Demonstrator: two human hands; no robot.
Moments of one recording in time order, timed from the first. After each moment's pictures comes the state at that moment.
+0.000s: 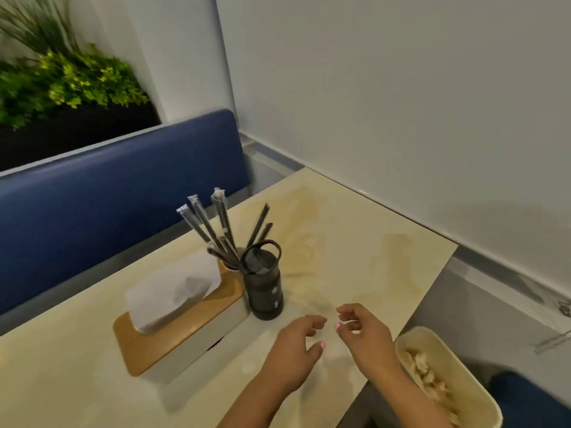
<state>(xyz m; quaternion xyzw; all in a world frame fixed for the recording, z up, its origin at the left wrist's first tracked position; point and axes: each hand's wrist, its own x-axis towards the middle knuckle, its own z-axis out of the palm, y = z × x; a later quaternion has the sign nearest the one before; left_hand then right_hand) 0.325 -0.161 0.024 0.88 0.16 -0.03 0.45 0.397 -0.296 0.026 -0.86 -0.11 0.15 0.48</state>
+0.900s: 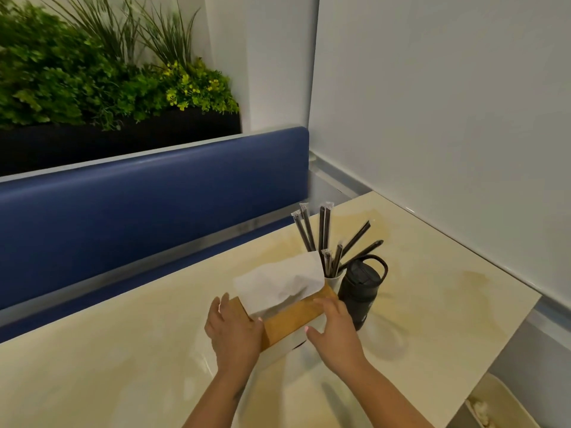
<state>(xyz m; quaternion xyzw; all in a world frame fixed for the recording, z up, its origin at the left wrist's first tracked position) 0.199 0.036 0.037 0.75 0.50 0.19 0.38 0.307 -0.100 0.045 -0.88 -0.29 0.14 0.34</state>
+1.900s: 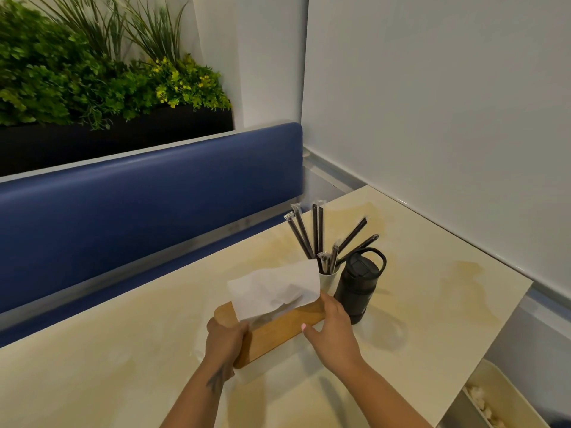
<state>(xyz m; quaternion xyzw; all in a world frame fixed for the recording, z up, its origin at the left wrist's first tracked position) 0.180 0.059 0.046 0.58 0.55 0.06 0.60 0.295 -0.093 0.032 -0.89 -0.23 0.14 0.38</state>
